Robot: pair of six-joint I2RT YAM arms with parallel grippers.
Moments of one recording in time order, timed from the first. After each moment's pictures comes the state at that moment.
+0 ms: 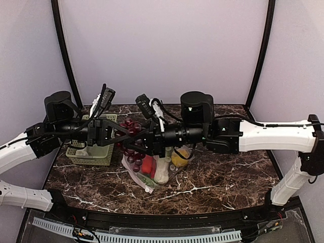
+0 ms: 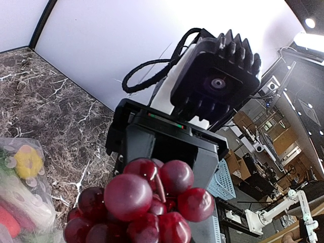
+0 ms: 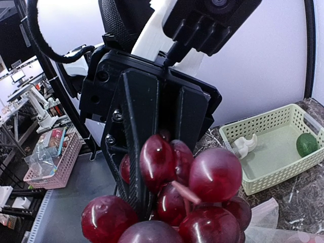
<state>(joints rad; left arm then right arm) -0.80 0.95 0.91 -0.09 0.76 -0.60 1.20 1.57 1.30 0.12 -0.42 0.23</state>
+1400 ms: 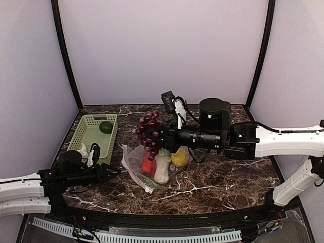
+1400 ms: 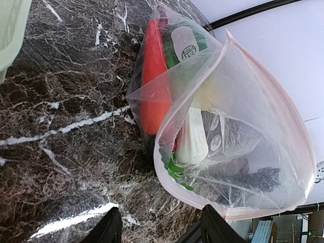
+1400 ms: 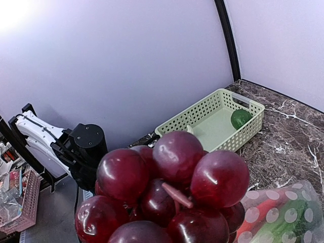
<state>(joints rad) -0.79 0.63 0.19 -0.04 0.15 -1.01 1.19 1.41 1.12 0.14 -0.05 0.35</state>
